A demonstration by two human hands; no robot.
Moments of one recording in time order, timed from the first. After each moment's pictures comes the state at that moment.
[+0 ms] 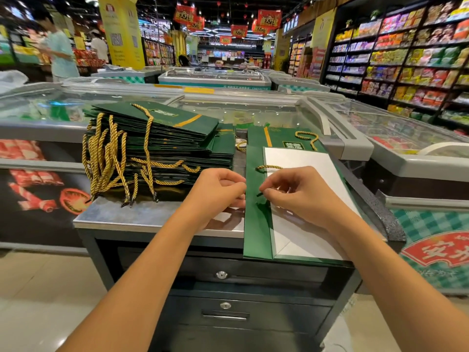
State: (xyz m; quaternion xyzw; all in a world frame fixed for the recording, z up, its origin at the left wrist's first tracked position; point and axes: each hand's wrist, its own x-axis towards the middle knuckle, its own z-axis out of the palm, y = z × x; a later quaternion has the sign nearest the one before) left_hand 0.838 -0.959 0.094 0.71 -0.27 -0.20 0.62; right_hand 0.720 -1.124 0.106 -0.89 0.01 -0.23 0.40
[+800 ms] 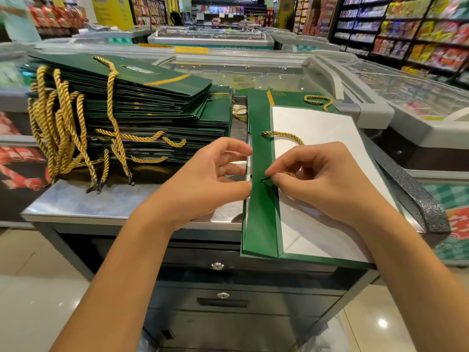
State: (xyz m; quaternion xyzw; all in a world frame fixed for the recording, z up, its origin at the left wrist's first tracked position) left_hand 0.845 -0.950 0.087 0.68 -0.41 -0.23 0.57; right_hand 0.718 -1.133 0.092 -0.86 -0.01 -0.24 0.44
